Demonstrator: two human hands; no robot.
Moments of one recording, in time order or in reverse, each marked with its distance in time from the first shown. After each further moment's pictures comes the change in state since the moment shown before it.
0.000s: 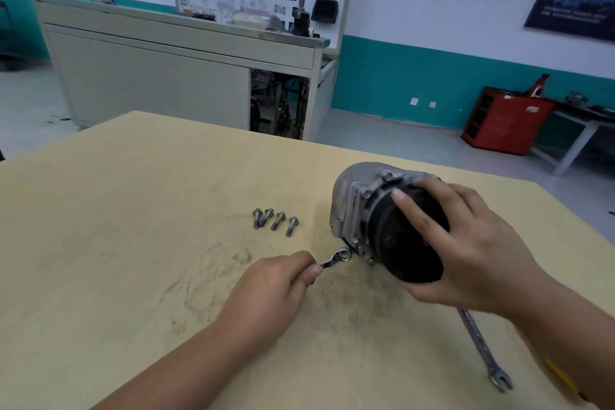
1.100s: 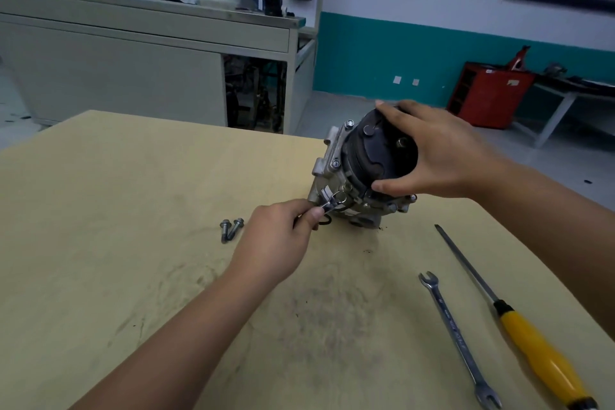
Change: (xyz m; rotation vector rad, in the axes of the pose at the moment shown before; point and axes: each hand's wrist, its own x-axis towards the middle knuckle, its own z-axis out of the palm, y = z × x) left_hand 0.093 0.032 0.003 -0.071 0.085 -0.125; right_hand 0.084 0.082 0.010 0.211 -0.340 0.338
